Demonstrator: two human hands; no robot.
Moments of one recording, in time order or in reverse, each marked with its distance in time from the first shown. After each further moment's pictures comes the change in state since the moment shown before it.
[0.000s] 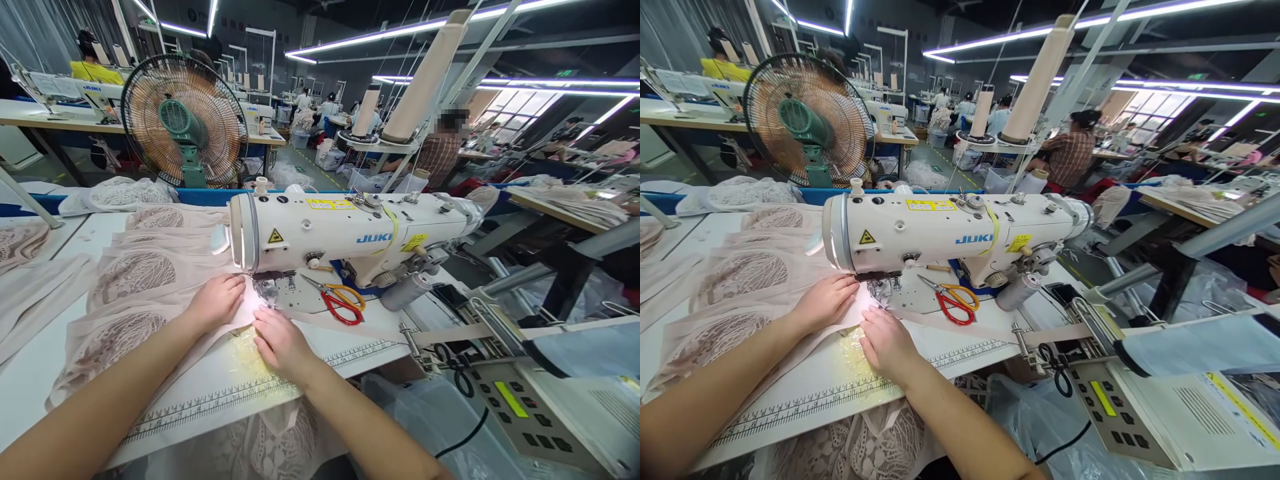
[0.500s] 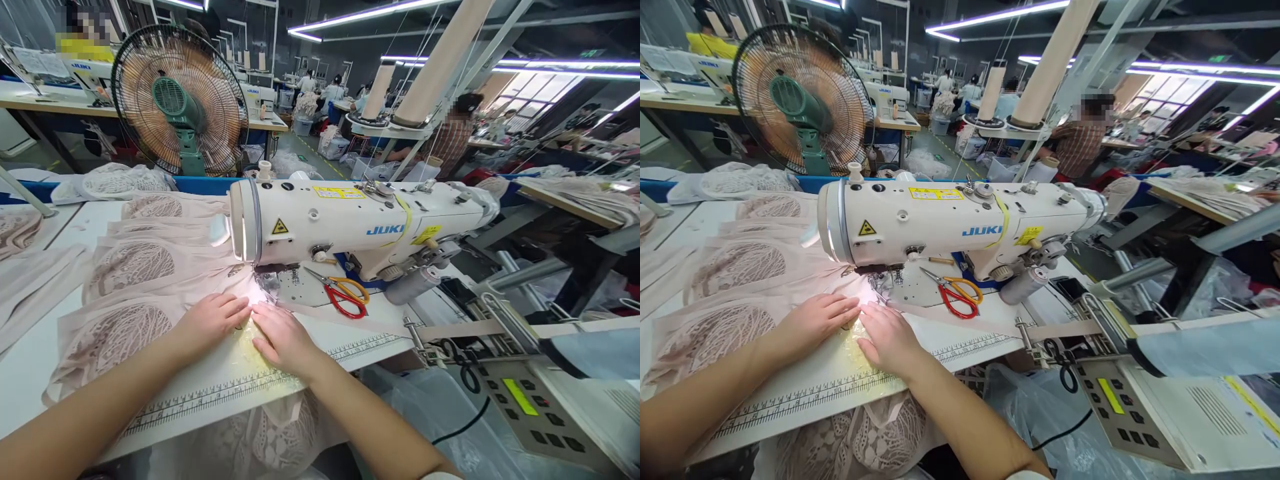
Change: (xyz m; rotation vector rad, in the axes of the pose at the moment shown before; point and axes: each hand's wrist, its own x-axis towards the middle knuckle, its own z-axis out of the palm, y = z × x) left_hand -0.047 0.021 -0.009 0.003 -0.095 0.251; right_hand 0.001 -0.003 -0.007 0.032 -0.204 0.083
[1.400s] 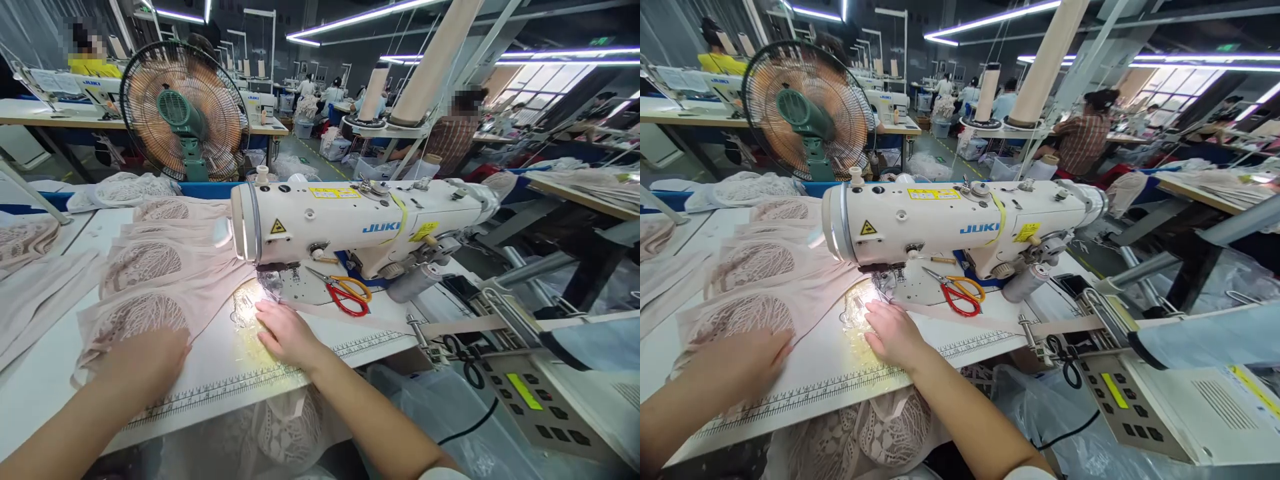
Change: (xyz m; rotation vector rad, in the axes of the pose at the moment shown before) left_hand -0.032 0.034 -0.090 0.054 -0.764 -0.814; right_hand 0.004 0.003 -0.004 0.066 -0.031 0.014
